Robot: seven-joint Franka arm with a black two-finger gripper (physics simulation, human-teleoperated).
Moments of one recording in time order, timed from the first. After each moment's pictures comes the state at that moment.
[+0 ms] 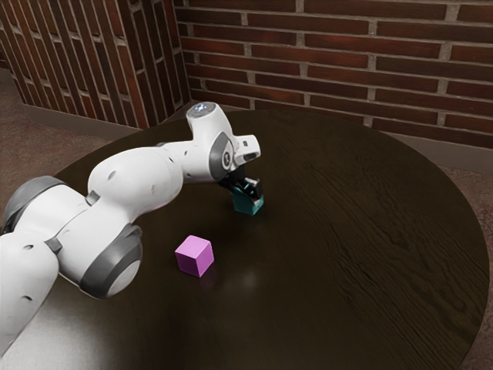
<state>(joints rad) -0.41 1.00 0.59 -1.18 -0.72 2.30 0.40</state>
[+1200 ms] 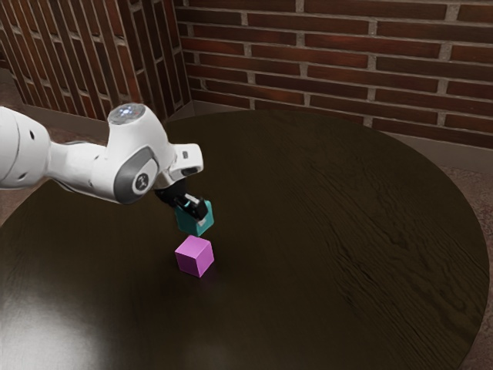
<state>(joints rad) -0.62 0.15 0.60 -2.18 -0.11 2.60 0.17</state>
